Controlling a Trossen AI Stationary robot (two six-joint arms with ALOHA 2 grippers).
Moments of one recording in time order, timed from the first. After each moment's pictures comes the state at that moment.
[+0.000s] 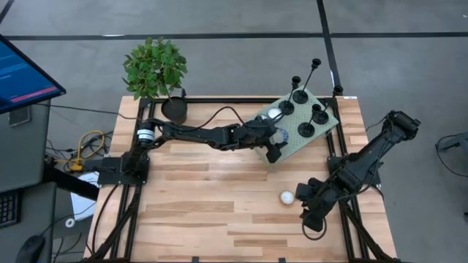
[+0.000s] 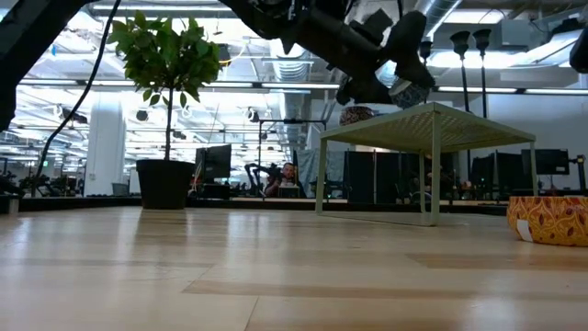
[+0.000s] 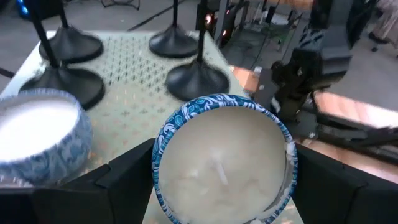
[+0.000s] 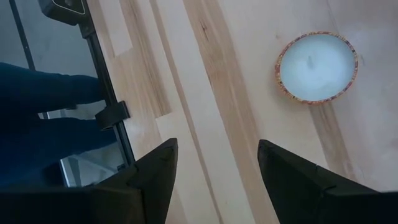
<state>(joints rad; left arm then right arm) 0.04 1.91 1.64 0.12 -0.23 -0.15 0.74 1.24 0.91 -0.77 0.05 1.10</state>
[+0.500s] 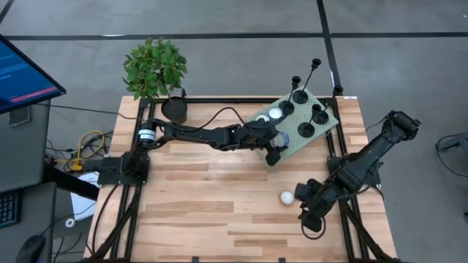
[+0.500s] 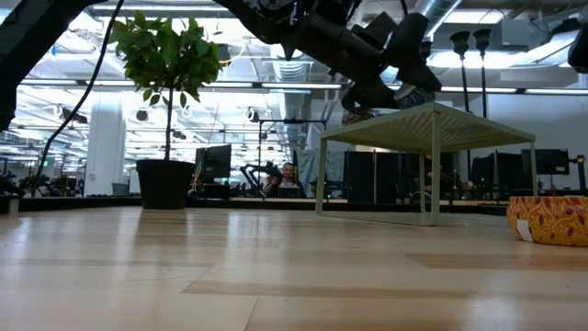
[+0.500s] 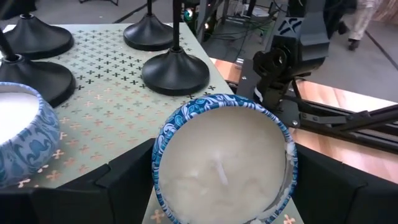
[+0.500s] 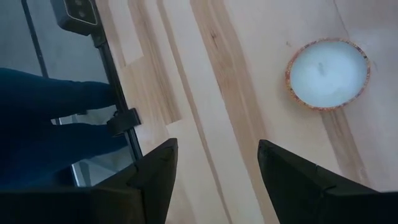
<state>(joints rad) 0.05 1.92 1.64 0.12 -0.15 -0.12 0.74 1.24 0.91 -0.73 0.05 1.11</state>
